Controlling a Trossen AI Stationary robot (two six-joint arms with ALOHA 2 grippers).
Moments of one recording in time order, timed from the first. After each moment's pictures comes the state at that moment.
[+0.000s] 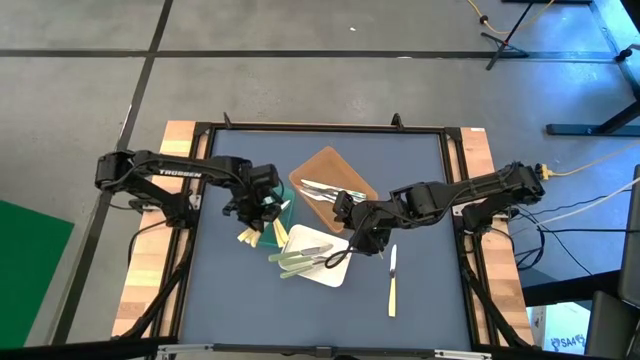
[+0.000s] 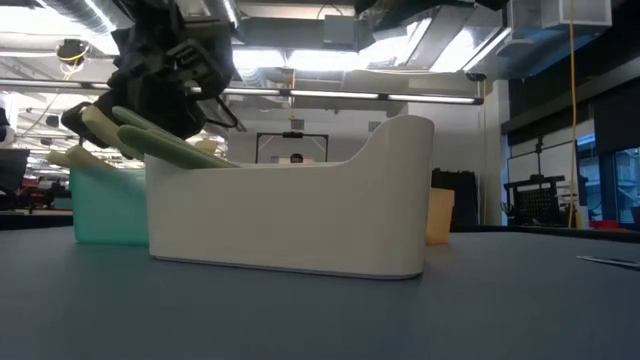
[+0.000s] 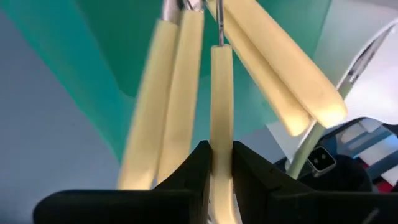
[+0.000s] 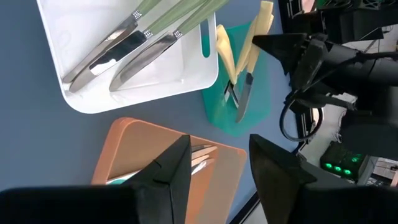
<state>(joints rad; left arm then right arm) 0.20 1.37 0.84 -0.81 0.56 -1.12 0.26 1.60 1.54 -0.82 0.24 -1.04</state>
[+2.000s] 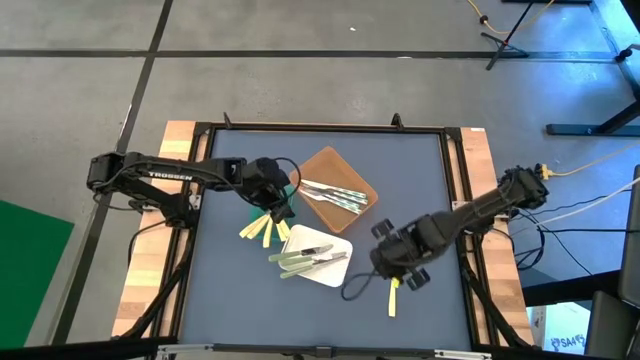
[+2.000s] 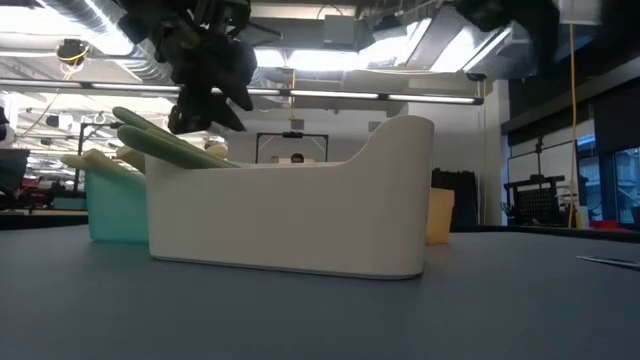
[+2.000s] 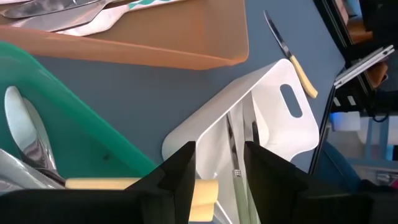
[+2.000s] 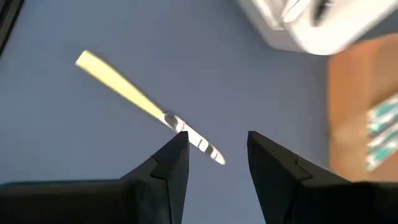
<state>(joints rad) 0.15 1.29 0.84 -0.36 0.28 -0.75 0.45 1.60 1.43 -1.20 0.00 -0.13</state>
